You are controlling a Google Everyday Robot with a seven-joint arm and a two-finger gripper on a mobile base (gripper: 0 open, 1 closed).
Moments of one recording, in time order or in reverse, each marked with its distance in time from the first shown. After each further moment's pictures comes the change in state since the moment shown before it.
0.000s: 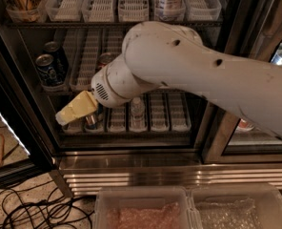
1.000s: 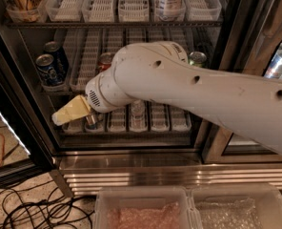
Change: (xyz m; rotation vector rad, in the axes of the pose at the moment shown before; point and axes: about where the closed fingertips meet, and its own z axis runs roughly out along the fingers) arm -0.003 -0.004 0.030 0.039 -0.047 0.031
